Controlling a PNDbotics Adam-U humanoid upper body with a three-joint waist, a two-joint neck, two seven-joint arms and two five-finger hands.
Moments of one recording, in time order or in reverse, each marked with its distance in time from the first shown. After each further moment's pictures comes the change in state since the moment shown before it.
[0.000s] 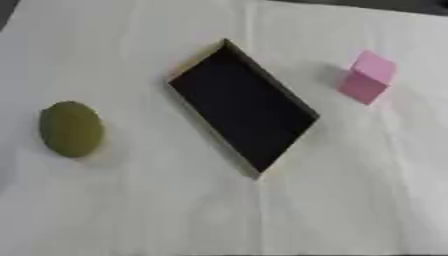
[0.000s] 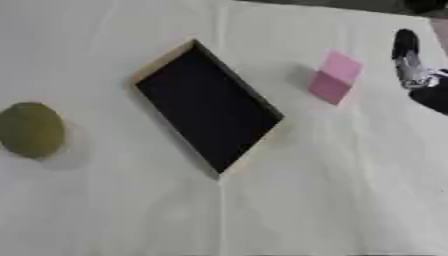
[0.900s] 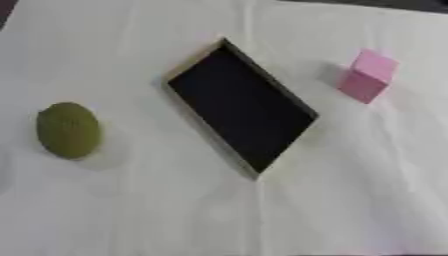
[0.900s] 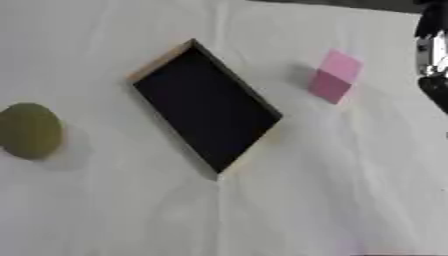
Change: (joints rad) left arm -0.016 -0.004 0.000 0.000 0.000 -0.004 0.004; right arm -0.063 0.332 -0.066 0.000 -0.202 -0.264 -0.161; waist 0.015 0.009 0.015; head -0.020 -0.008
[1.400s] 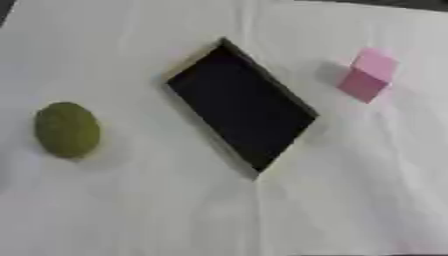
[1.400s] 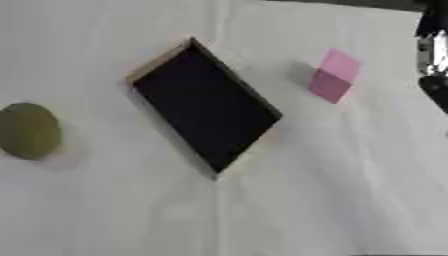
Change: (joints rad) left arm 0.000 0.000 0.000 0.000 -0.001 0.000 0.000; right arm -0.002 0.001 0.000 0.000 -0.008 -0.004 -0.005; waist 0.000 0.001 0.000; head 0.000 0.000
